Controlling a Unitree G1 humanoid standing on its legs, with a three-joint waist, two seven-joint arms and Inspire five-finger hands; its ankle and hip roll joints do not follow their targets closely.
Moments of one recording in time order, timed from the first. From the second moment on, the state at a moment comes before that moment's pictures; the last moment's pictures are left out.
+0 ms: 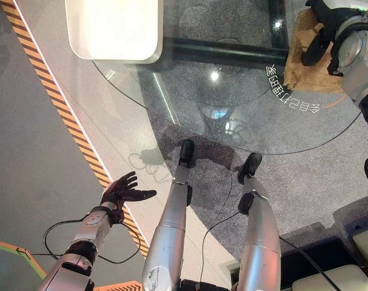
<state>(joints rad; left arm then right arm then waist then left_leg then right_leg) -0.35 0.52 -0.28 0.93 -0.64 -0.11 -0.11 -1.60 -0.82 0.97 1.00 -0.28 0.24 0.10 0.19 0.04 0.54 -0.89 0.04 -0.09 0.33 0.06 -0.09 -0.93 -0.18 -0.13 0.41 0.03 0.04</state>
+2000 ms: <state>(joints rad) -0.35 0.52 -0.28 0.92 -0.64 -0.11 -0.13 -1.61 -0.82 0.97 1.02 -0.28 0.24 0.10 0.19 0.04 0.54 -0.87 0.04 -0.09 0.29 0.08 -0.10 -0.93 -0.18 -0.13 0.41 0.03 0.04</state>
